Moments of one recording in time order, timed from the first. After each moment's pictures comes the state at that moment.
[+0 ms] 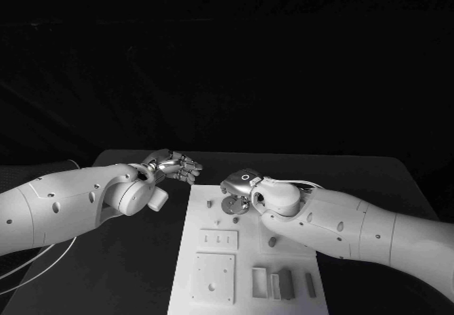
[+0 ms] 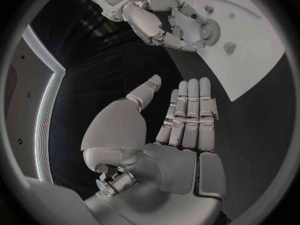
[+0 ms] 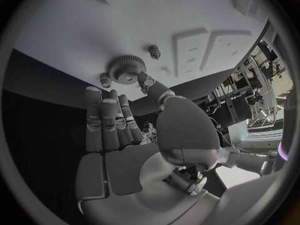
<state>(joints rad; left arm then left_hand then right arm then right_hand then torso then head) 1.40 -0.82 -0.23 1.34 -0.25 -0.27 0.09 1.08 -0.11 0.45 -0.26 0.05 0.85 0.17 0.35 0.49 1.16 0.11 0.19 0.21 1.02 0.08 0.40 0.76 0.05 1.00 -0.02 0.20 0.91 1.23 -0.35 -0.12 1.17 -1.87 -0.18 -0.19 1.13 -0.16 0.53 -0.28 0.10 0.75 0.14 0.30 0.42 0.98 0.14 0.09 0.23 1.11 0.03 1.42 0.56 0.16 1.06 0.02 0.86 1.31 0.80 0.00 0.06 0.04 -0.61</state>
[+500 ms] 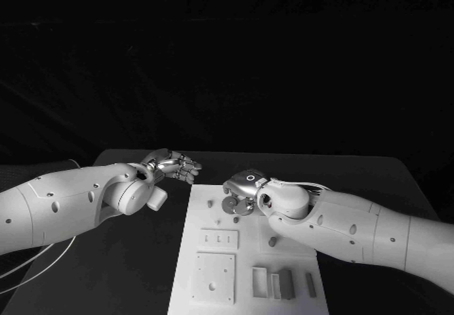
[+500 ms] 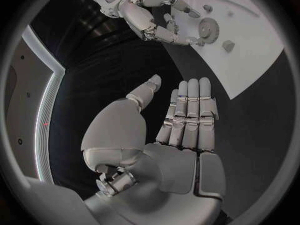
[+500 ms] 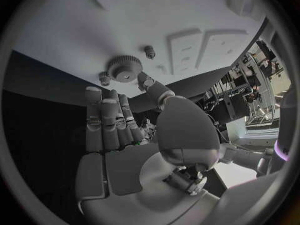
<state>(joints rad) 1.40 -0.82 -0.23 1.34 -0.25 -0.27 0.09 1.08 -0.11 0.45 -0.26 0.05 0.85 0.17 0.35 0.49 1.16 0.11 0.19 0.21 1.03 0.07 0.39 0.76 0.05 1.00 -0.02 0.20 0.91 1.23 -0.42 -0.12 1.26 -1.86 -0.22 -0.19 1.13 -0.16 0.53 -0.28 0.10 0.75 0.15 0.30 0.42 0.99 0.14 0.09 0.23 1.11 0.03 1.42 0.56 0.16 1.06 0.02 0.86 1.31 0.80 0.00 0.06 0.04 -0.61</state>
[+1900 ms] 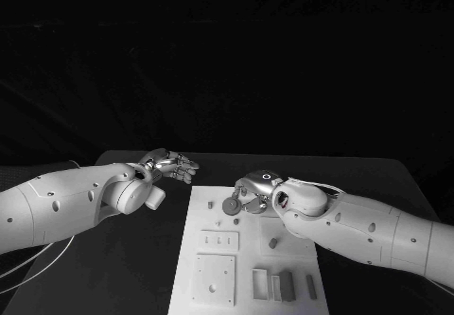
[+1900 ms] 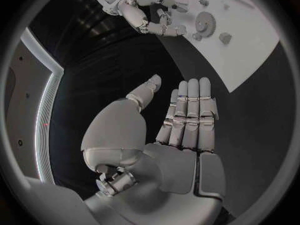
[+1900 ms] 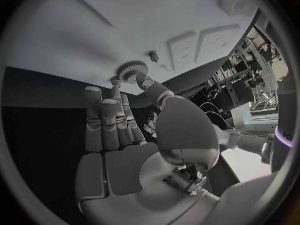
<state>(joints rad) 1.40 -0.82 -0.23 1.31 -0.25 -0.27 0.09 1.08 -0.11 0.45 -0.26 0.05 0.85 0.17 0.35 0.49 1.16 0.11 0.19 0.22 1.03 0.07 0.39 0.77 0.04 1.00 -0.02 0.20 0.91 1.22 -0.49 -0.09 1.26 -1.75 -0.25 -0.15 1.14 -0.15 0.54 -0.28 0.10 0.76 0.18 0.31 0.41 1.07 0.12 0.11 0.21 1.14 0.02 1.42 0.55 0.16 1.08 0.01 0.87 1.31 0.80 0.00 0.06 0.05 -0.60</state>
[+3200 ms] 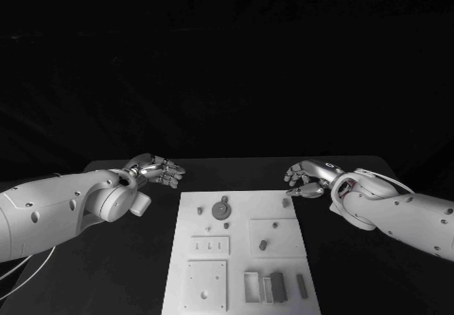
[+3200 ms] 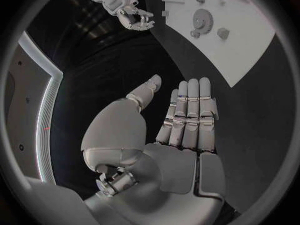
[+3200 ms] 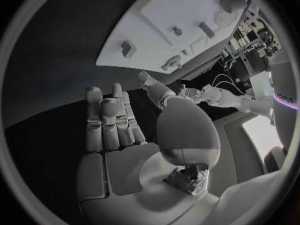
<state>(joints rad) 1.40 -0.84 -0.24 1.29 -0.27 -0.26 0.09 1.08 -0.11 0.46 -0.27 0.05 0.85 0.17 0.35 0.49 1.16 0.11 0.18 0.22 1.03 0.07 0.39 0.77 0.04 1.00 -0.02 0.20 0.91 1.25 -0.80 -0.08 1.24 -1.40 -0.34 0.06 1.12 -0.16 0.52 -0.28 0.10 0.83 0.19 0.33 0.42 1.14 0.12 0.12 0.22 1.12 0.01 1.41 0.55 0.16 1.06 0.02 0.87 1.31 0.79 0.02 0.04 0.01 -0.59</state>
